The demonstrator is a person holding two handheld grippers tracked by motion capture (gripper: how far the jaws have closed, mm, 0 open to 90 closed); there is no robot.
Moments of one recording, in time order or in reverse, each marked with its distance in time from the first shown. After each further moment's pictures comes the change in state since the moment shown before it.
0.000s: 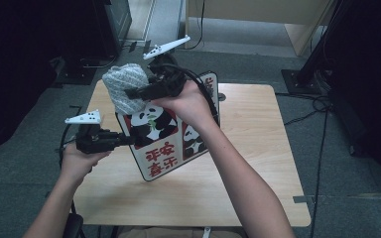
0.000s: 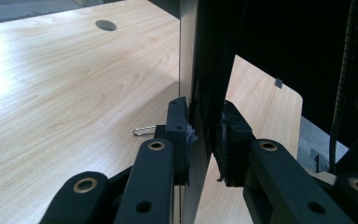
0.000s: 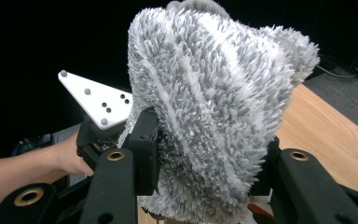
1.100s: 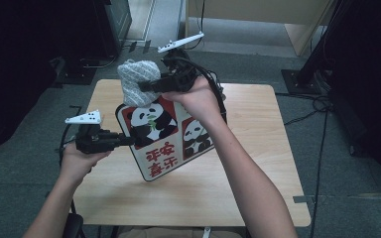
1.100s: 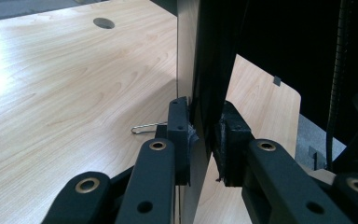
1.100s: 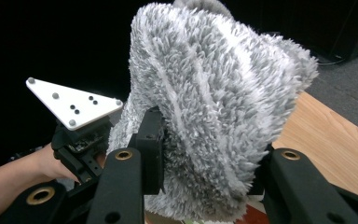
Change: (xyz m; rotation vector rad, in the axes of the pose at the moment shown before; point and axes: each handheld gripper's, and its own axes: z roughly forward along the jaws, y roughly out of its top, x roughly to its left) left arm 0.000 0.000 0.000 0.008 -0.005 0.002; right arm -0.024 -0.005 -0.015 -0.015 -0.057 0.068
